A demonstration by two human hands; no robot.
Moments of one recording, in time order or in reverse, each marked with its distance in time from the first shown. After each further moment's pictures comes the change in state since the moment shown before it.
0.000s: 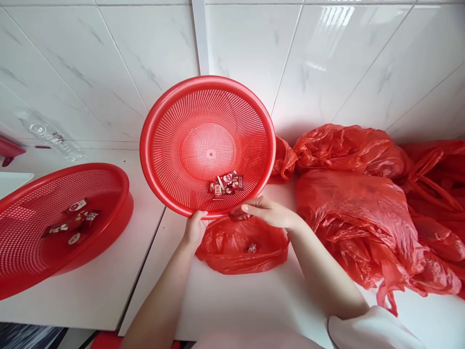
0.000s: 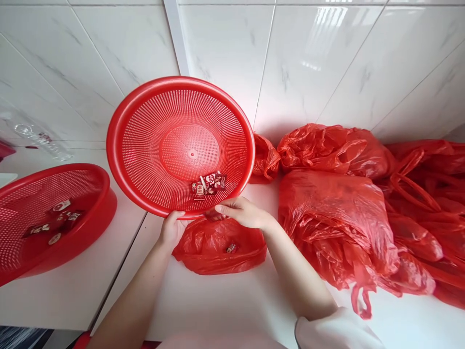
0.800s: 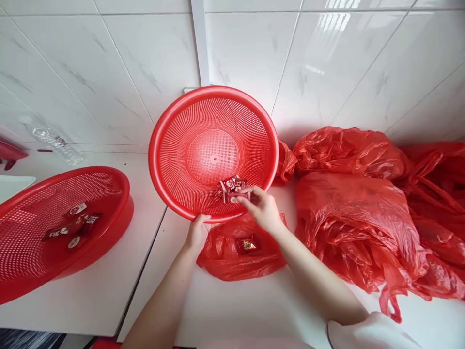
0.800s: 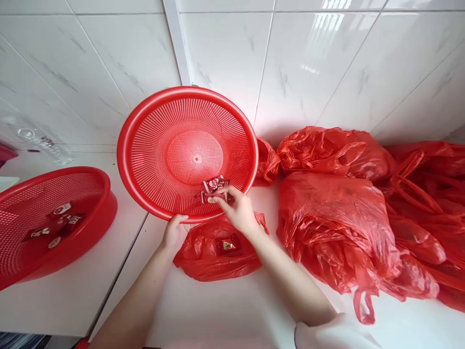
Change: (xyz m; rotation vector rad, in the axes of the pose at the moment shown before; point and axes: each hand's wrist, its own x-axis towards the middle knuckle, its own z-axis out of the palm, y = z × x) left_hand 0.000 -0.007 -0.003 0.004 -0.084 -0.105; right_hand 0.024 0.023 0.019 -0.150 0.592 -0.322
